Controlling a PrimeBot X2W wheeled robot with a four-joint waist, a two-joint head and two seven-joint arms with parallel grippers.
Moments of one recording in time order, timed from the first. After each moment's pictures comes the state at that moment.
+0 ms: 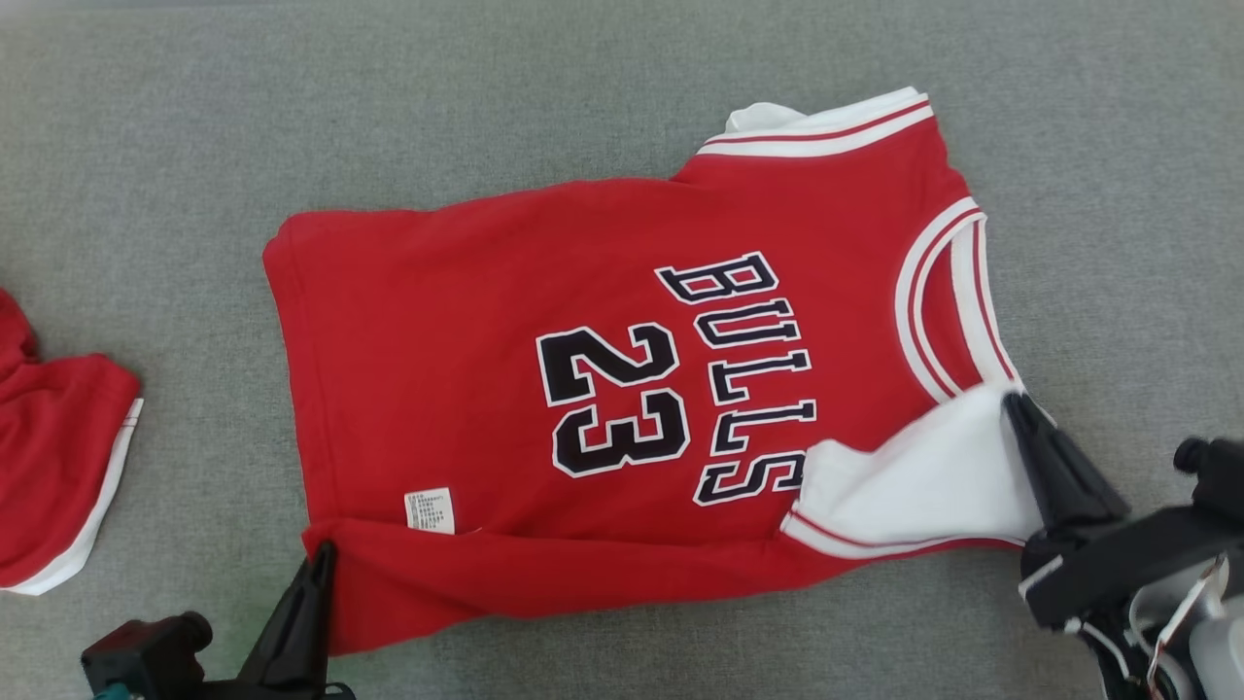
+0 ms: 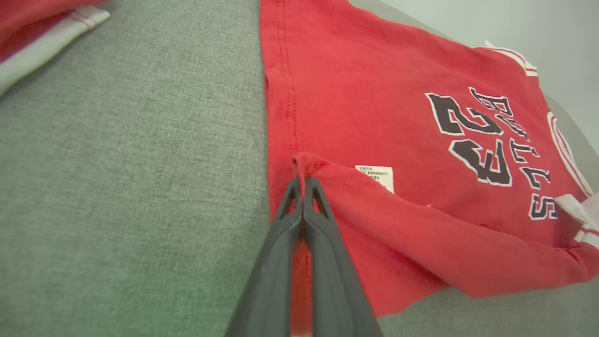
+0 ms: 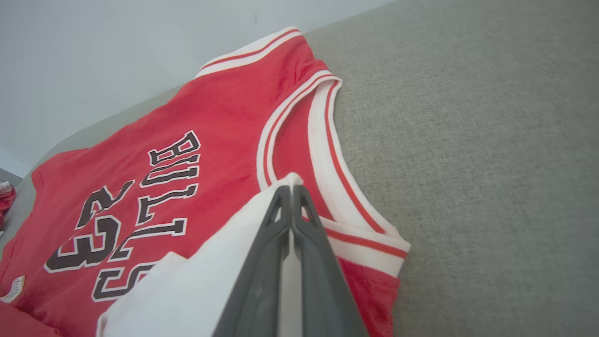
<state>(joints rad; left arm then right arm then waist) -0.01 0.29 -0.21 -0.28 -0.60 0.20 0.08 -0.14 -0.37 0.22 -0.10 0.65 0.13 0.11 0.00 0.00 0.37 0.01</state>
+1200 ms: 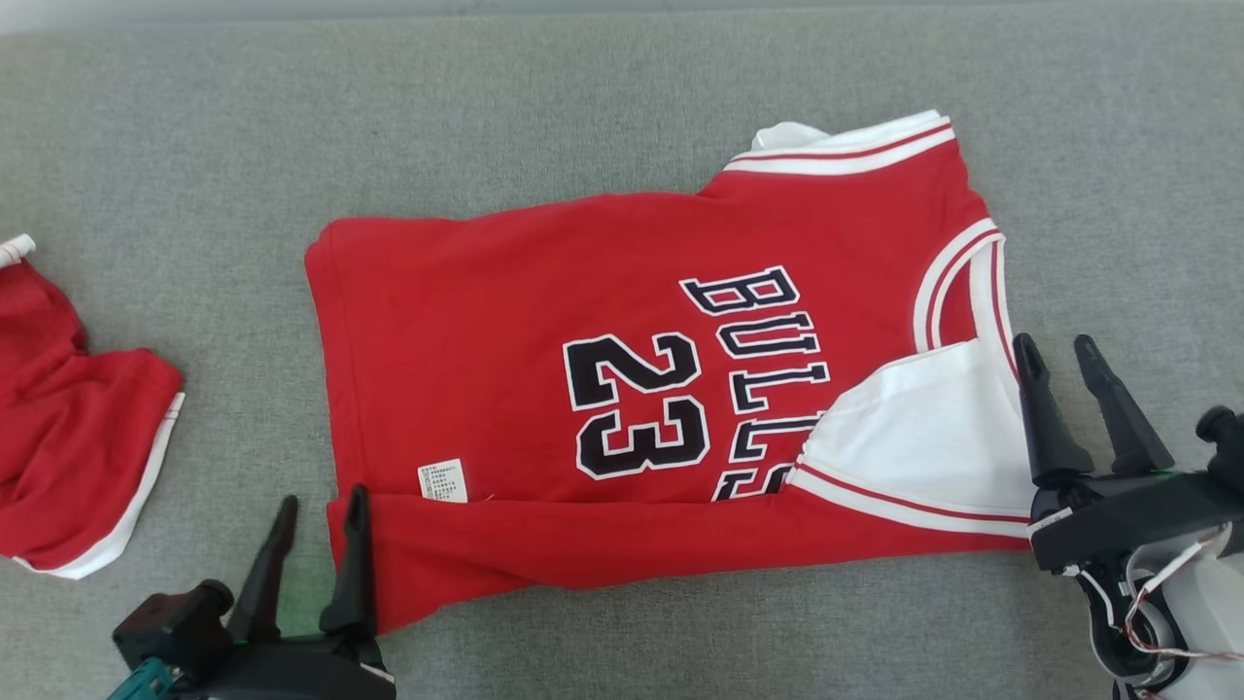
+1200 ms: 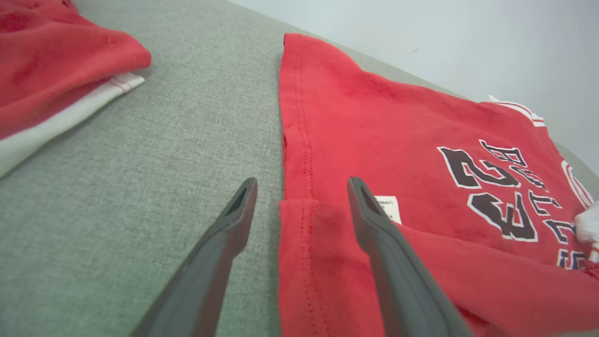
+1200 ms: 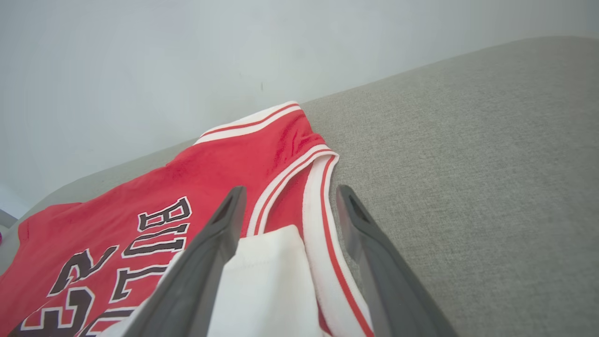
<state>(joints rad) -0.15 0.21 -0.23 -0.03 -0.56 0.17 -0.15 -0.33 -0.47 0.38 0.19 0.74 0.13 -0.23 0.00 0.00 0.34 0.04</state>
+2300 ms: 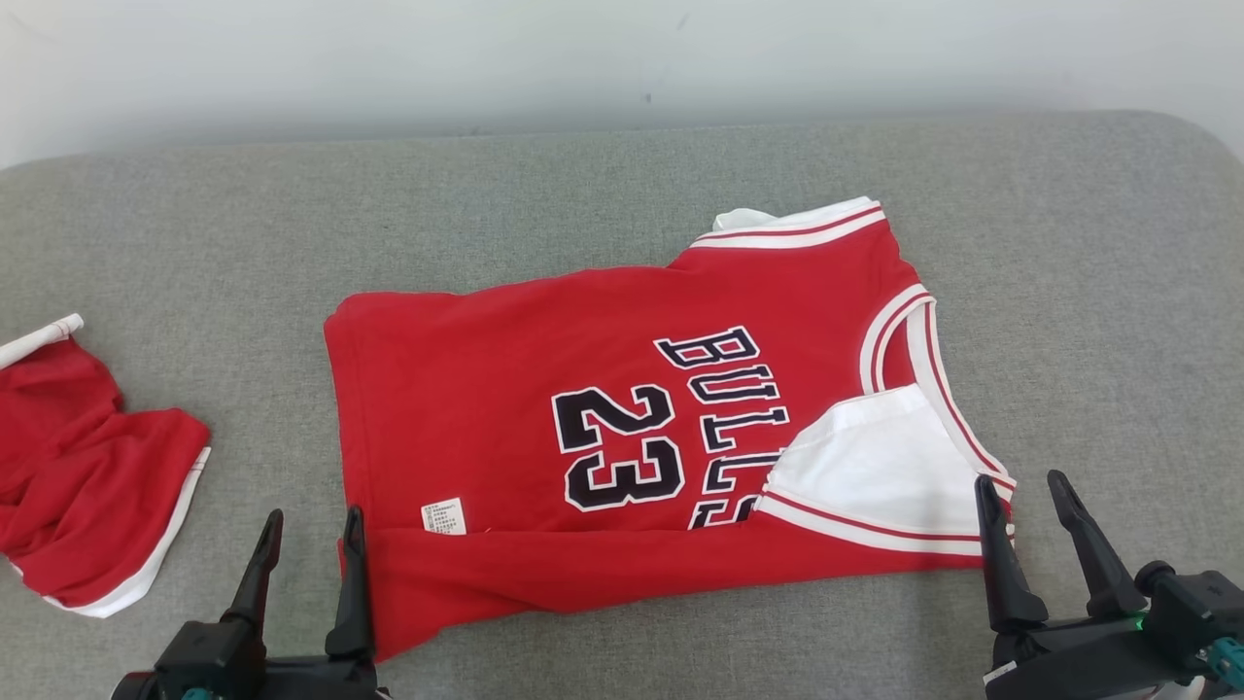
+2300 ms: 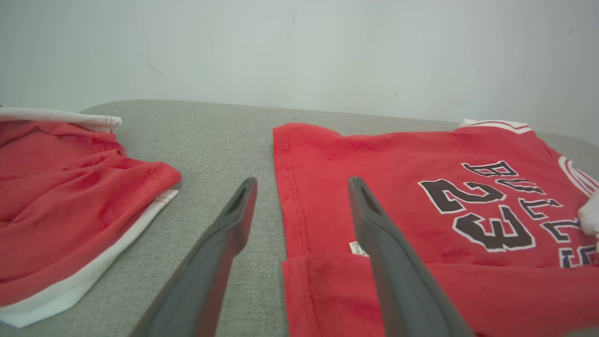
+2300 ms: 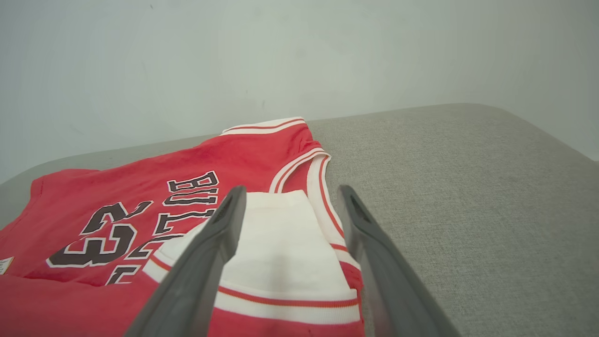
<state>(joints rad) -0.14 0.19 -0.21 0.05 -0.30 0.20 -0.26 -0.03 -0.26 0.20 0.01 0.33 0.13 -0.23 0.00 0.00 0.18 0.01</state>
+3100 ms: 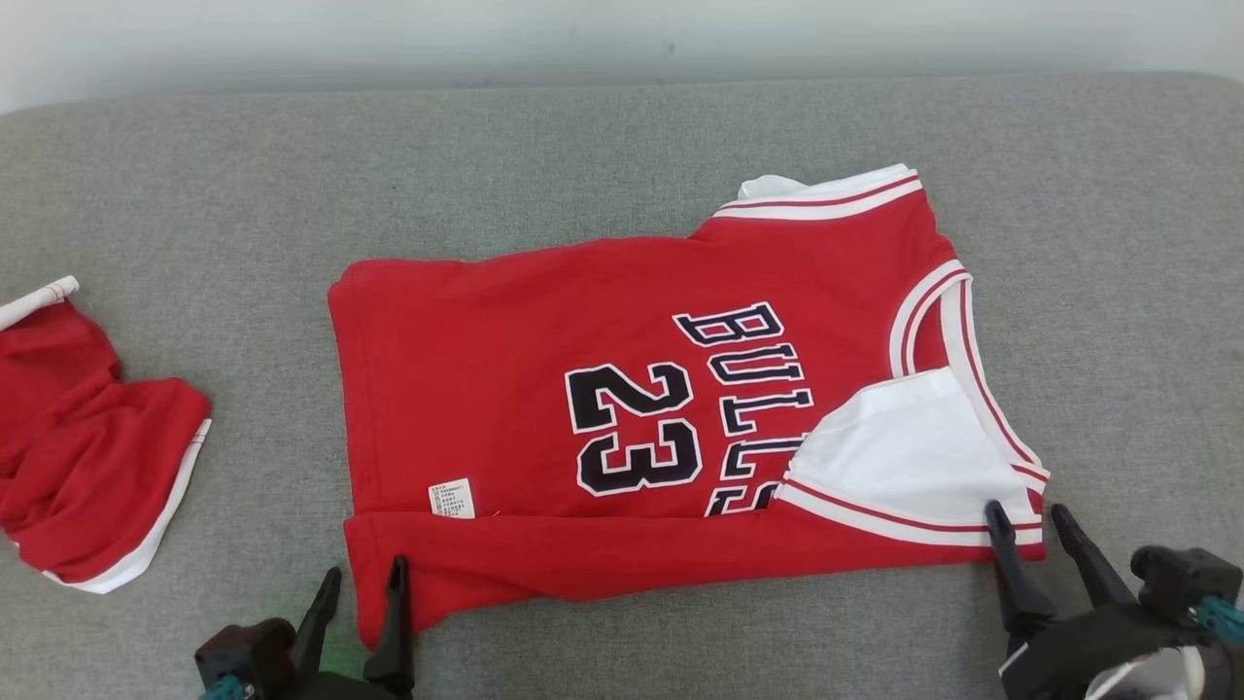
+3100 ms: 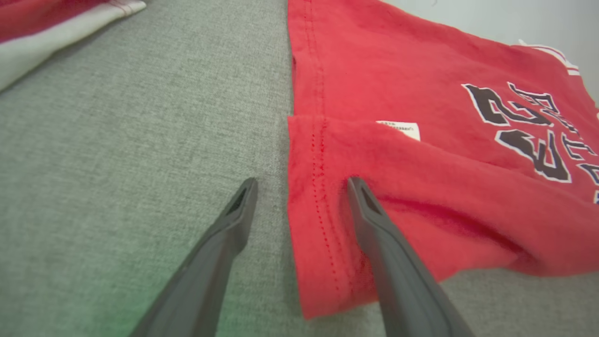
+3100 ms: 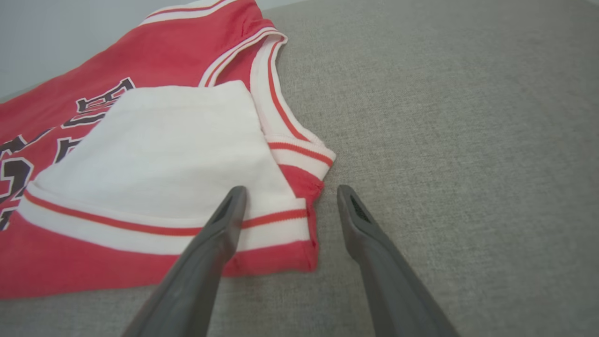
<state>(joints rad) -0.17 0.12 -0.22 0.23 -0.47 0.14 -0.11 -0.13 -0.31 0.21 0.27 0.45 0.13 -0.14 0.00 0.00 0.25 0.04</state>
